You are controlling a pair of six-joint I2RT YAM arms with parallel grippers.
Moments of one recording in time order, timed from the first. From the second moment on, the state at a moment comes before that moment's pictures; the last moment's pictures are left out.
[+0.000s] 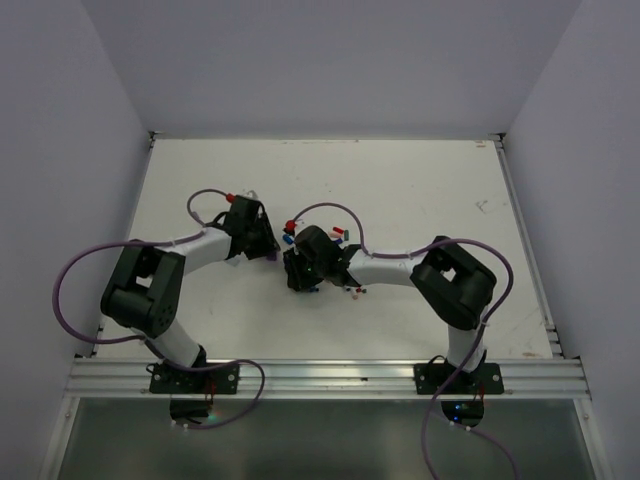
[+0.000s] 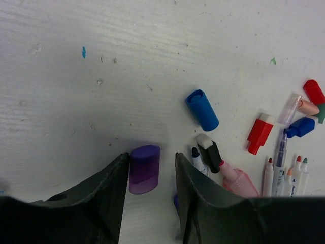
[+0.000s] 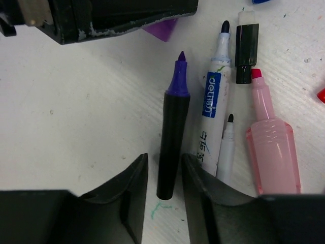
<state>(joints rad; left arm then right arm) -0.35 1.65 0.85 -0.16 0.04 -0.67 0.95 1.90 1.10 -0.02 -0.04 0.46</state>
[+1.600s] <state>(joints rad) 0.07 1.60 0.86 -0.37 -0.21 -0.76 0.92 1.44 0.84 0.08 0.01 0.37</state>
